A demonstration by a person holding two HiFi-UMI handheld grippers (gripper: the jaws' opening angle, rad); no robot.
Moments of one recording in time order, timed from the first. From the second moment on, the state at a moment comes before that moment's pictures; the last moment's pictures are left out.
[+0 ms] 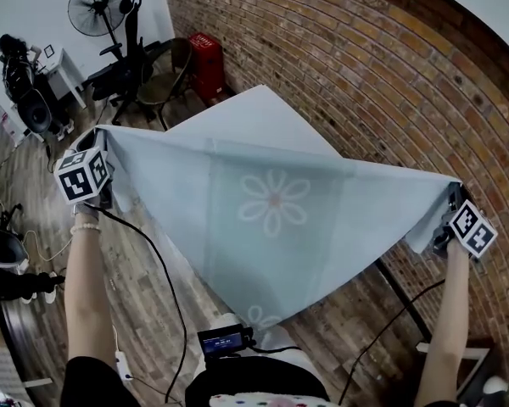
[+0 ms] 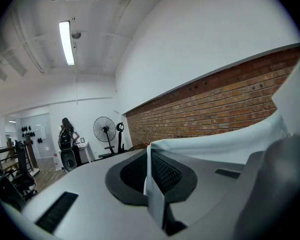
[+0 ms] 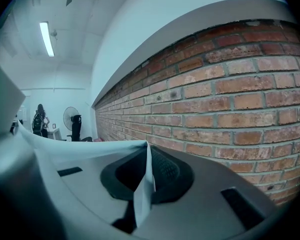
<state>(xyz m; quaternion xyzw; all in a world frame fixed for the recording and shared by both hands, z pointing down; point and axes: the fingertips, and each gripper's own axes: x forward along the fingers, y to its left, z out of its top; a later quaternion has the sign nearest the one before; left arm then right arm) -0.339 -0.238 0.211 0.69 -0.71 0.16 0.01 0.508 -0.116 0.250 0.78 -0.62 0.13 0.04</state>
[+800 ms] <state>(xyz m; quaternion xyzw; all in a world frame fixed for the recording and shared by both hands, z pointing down) -0.344 -0.403 0.215 0.71 -0.68 0.17 0.00 0.502 -0.249 0.233 0.80 -0.58 0.11 0.07</state>
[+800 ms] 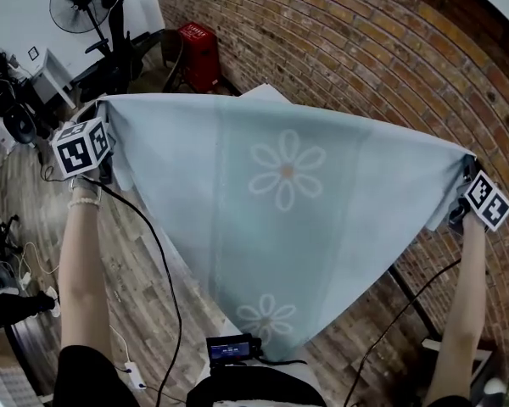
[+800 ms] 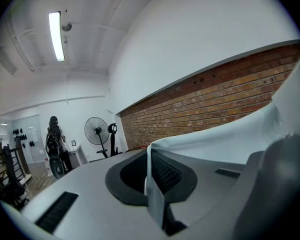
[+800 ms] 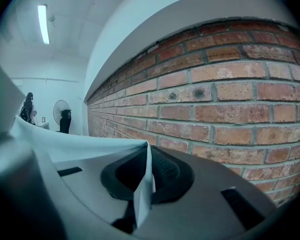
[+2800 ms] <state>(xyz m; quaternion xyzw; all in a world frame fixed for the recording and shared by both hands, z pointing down) -0.313 -0.504 0.510 0.74 -0.58 0.31 0.15 0.483 -0.322 0.518 0.71 -0.57 0.22 0.34</state>
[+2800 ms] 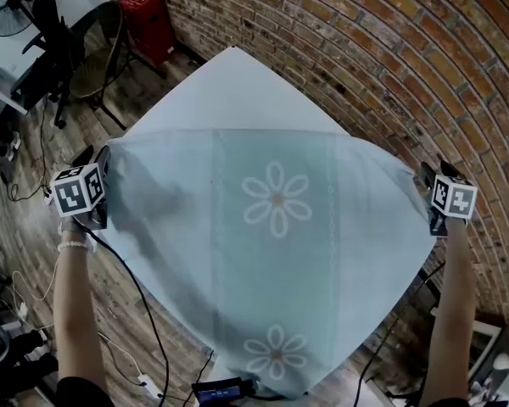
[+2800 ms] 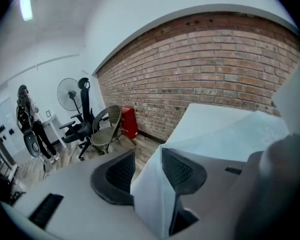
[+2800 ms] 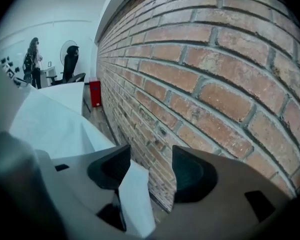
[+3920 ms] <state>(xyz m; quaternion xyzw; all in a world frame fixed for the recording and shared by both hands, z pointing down) -0.233 -0.143 0.524 0.72 -0.60 0.22 0.28 0.304 -0.078 0.517 0.67 -0.67 0.26 0.19</state>
